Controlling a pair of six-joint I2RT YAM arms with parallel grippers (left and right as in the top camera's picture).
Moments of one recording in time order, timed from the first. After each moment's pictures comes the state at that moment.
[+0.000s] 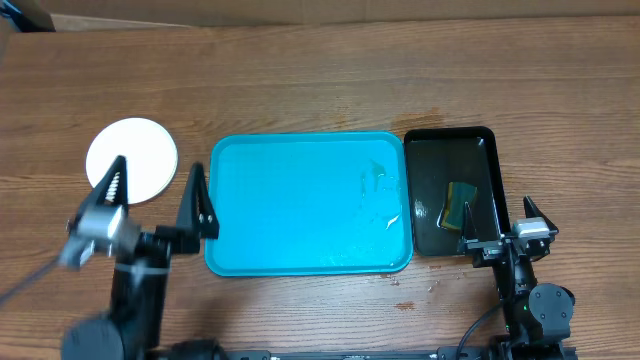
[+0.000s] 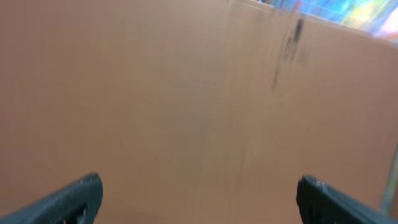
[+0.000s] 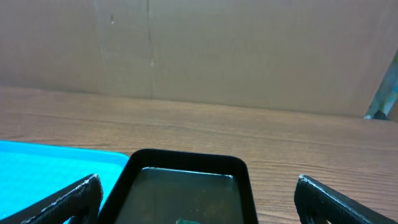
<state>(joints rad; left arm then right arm) 0.10 0.33 0.61 0.10 0.21 -0.26 0.07 0.01 0.02 -0.04 -0.02 -0.06</state>
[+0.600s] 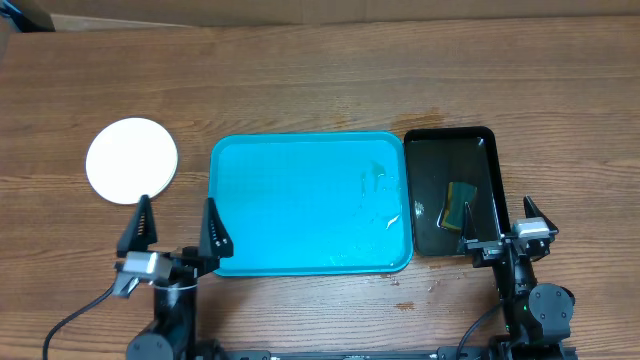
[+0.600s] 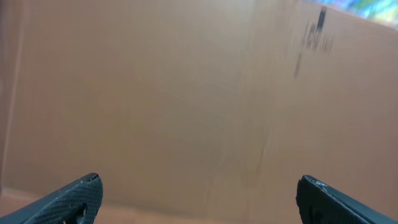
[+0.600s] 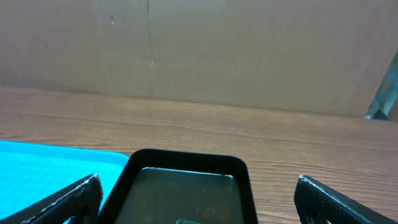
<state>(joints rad) 0.07 0.02 0.09 0.34 0.11 -0.29 0.07 0.01 0.02 -0.03 -0.02 -0.06</state>
